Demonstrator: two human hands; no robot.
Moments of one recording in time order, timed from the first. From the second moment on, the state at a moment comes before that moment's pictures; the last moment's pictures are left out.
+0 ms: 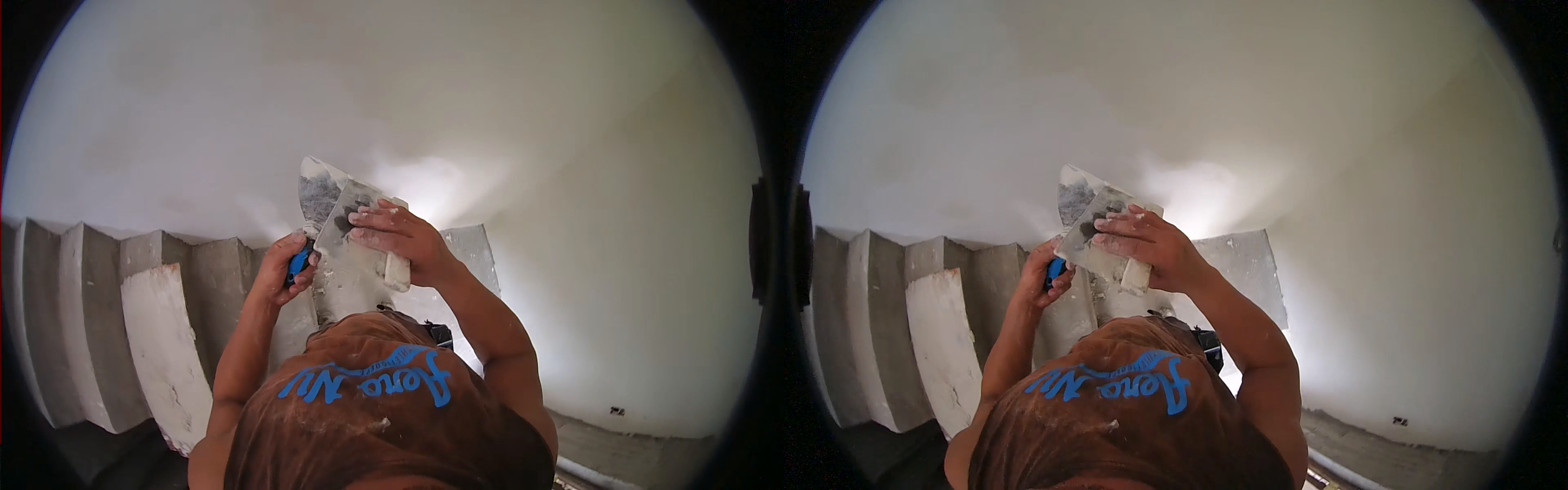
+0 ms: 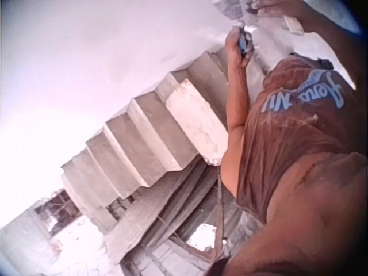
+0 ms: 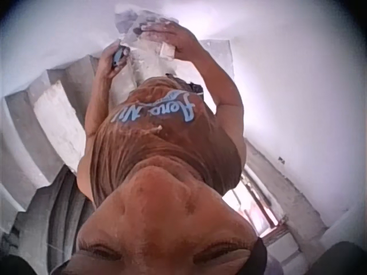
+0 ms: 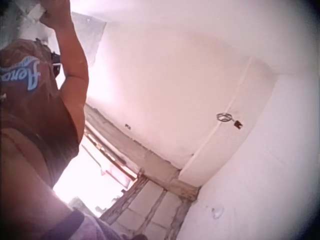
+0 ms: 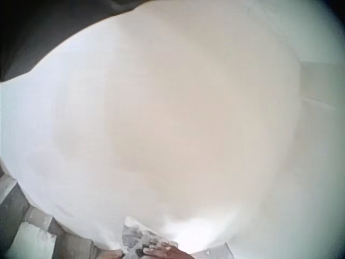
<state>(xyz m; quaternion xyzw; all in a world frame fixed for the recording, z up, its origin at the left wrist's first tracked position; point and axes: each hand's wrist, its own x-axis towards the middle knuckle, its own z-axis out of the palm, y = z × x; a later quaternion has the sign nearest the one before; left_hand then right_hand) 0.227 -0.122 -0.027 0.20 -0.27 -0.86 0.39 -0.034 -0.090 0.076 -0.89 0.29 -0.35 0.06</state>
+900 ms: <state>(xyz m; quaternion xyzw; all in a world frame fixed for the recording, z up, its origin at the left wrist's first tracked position) 0.252 -0.143 -0.025 0.00 0.03 -0.98 0.18 -0.014 -0.037 0.054 -0.62 0.37 -0.62 0.31</state>
